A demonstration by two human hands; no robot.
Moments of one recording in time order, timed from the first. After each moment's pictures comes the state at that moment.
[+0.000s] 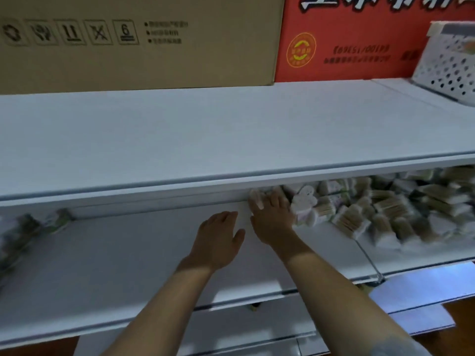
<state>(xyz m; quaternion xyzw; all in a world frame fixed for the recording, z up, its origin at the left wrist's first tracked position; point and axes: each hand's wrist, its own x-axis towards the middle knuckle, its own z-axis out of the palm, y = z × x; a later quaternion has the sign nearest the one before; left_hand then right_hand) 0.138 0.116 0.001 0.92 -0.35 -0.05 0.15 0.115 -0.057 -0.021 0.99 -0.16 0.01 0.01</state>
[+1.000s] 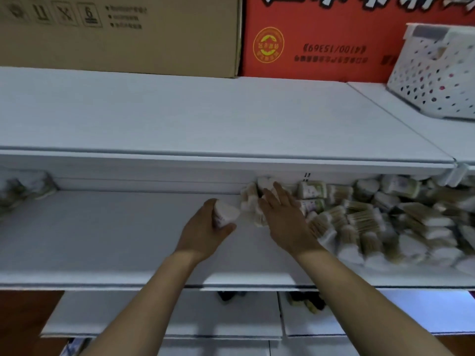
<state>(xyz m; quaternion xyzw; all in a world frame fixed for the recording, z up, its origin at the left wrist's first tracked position) 0.088 0.046 -0.011 0.90 -0.18 -0.04 0.39 0.049 -0.179 -0.018 0.99 0.05 0.15 0.06</state>
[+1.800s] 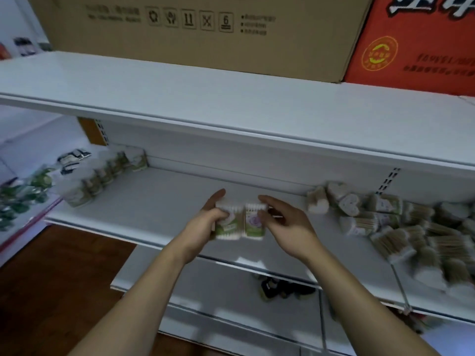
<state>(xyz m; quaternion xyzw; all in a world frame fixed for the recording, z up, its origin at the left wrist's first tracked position) 0.064 0.204 0.023 0.64 0.00 -0.19 0.75 0.036 -0.012 0.026 0.86 0.03 0.04 -0.51</state>
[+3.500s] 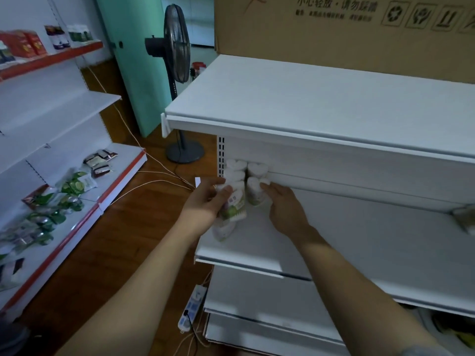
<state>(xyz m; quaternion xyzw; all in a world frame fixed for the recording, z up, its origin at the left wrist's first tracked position) 0.236 0.608 0.030 0.75 -0.03 -0.10 0.66 0.258 0.372 -0.052 0.96 0.06 0.16 -0.23</state>
